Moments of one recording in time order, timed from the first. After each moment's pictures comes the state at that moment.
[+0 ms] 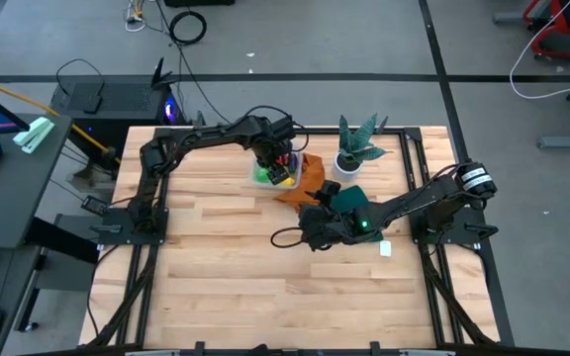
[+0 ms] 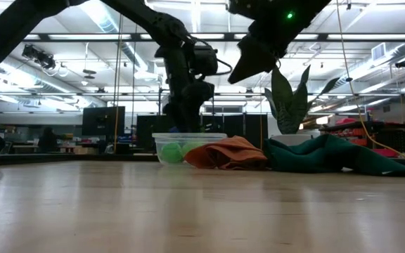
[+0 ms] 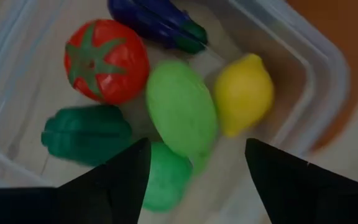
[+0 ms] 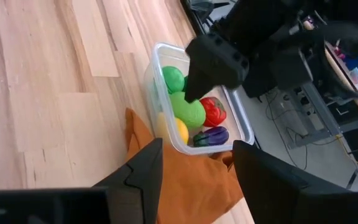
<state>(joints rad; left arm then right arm) 0.44 2.07 1.70 -0.93 0.07 -0.04 0.27 1.64 1.14 -0.40 0.90 0.09</state>
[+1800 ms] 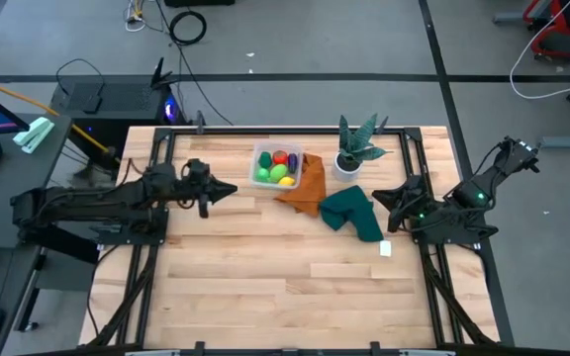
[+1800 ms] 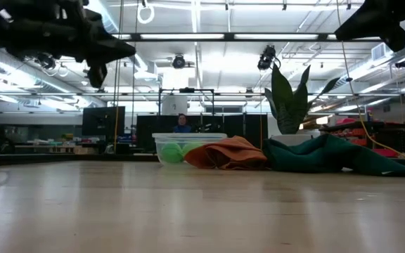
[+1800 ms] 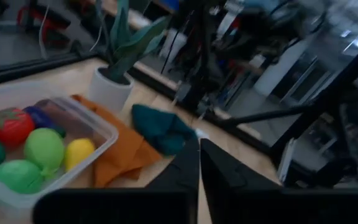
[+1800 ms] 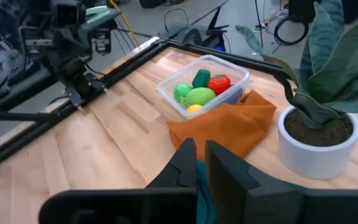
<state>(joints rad) 0.24 0.73 0.28 0.39 0.13 -0.50 0.64 0.64 0.70 -0.78 1.01 1.05</state>
